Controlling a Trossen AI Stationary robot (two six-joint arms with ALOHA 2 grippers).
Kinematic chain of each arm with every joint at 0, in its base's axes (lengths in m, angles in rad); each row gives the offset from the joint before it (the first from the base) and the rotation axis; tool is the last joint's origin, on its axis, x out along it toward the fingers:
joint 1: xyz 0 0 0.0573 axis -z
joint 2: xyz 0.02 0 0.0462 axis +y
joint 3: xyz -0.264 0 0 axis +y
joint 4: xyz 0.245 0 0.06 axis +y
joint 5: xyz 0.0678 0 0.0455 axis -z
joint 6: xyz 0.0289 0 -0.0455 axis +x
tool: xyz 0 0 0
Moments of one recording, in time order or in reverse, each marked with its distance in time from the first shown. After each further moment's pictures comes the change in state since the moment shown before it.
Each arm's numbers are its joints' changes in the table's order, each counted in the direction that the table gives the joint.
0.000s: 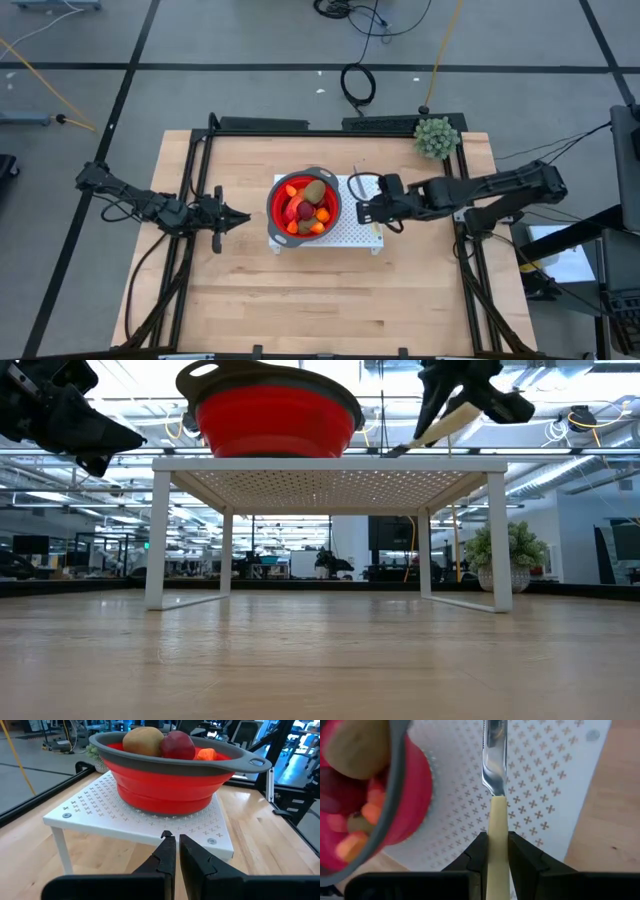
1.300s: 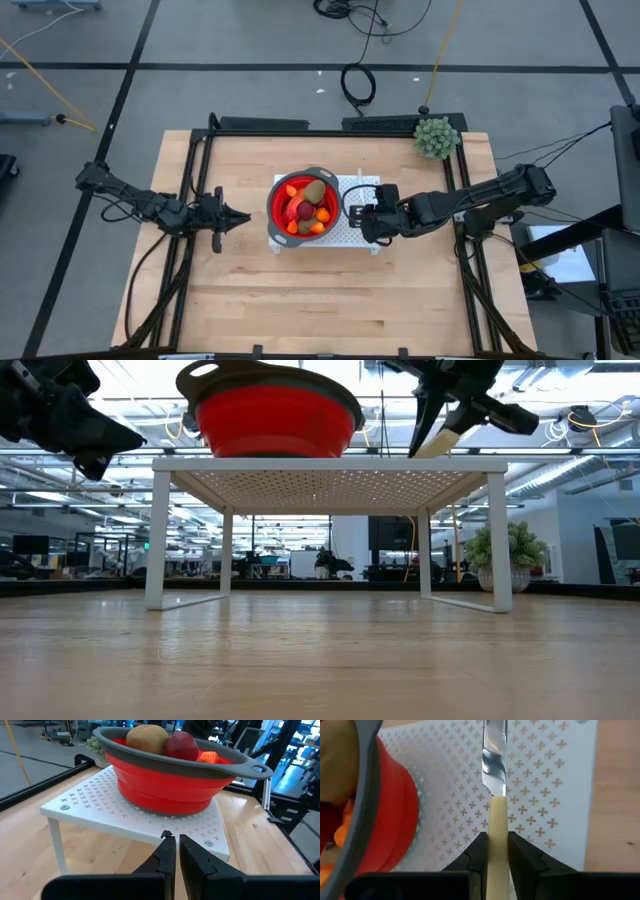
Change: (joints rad) left arm 0.000 0.000 0.000 0.001 0.000 -0.079; right arm -0.079 0.108 0.000 -0.003 0.187 0.234
